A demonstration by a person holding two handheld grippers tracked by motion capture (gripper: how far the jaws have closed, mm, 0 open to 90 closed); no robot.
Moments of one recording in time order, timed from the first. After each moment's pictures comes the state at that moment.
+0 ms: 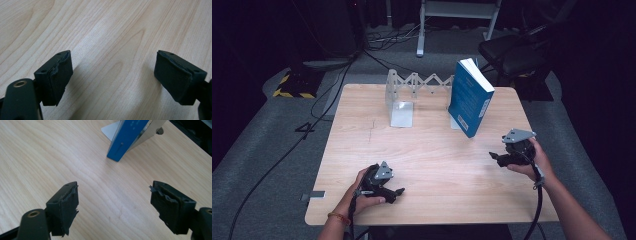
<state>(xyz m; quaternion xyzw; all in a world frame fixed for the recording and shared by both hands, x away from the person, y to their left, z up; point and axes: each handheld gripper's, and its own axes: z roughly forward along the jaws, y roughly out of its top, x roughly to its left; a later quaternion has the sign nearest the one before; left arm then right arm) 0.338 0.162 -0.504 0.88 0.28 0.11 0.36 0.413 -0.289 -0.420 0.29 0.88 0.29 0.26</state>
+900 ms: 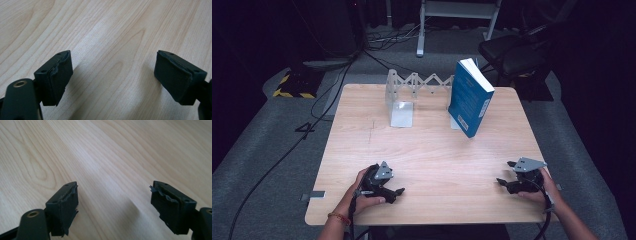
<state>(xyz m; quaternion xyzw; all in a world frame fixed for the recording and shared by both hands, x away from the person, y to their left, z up) 0.338 0.162 -0.504 0.88 0.29 0.11 0.36 0.366 -0.339 -0.493 0.28 0.88 0.32 0.21</state>
